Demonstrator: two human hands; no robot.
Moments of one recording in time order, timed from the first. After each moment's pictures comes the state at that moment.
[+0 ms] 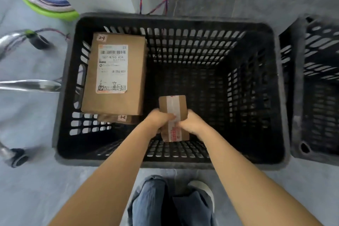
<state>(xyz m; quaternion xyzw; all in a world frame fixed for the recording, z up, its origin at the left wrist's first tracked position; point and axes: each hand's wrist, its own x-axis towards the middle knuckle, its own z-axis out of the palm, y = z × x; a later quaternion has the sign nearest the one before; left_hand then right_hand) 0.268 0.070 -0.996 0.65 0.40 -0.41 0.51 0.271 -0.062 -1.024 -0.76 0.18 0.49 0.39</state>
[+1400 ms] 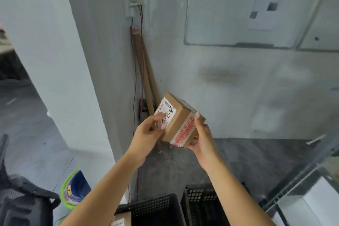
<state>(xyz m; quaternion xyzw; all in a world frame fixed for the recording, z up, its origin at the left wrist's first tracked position) 0.315 0.012 -0.143 0.71 -0.11 -0.04 0.70 0.288 -0.156 -0.150 -0.58 0.11 -0.04 0.81</state>
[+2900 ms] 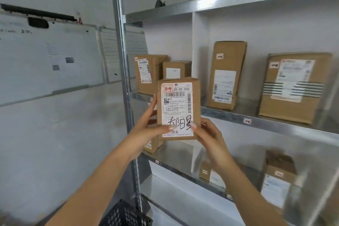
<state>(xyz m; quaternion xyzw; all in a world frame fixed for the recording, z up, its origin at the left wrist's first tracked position) -0.026 -0.303 0.040 0.50 -0.58 -0.31 0.57 -0.207 -0.373 0.003 -0.61 0.26 -0.51 0.55</state>
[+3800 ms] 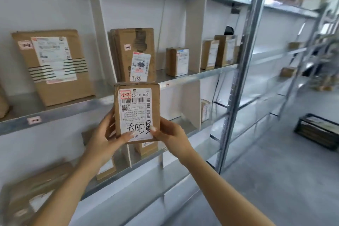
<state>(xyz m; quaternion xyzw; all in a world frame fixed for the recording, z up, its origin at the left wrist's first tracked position) -0.330 -0.352 -0.013 0.28 -0.75 -0.49 0.36 -0.490 -0.245 -0.043 -0.47 0.58 -0.62 0.25</state>
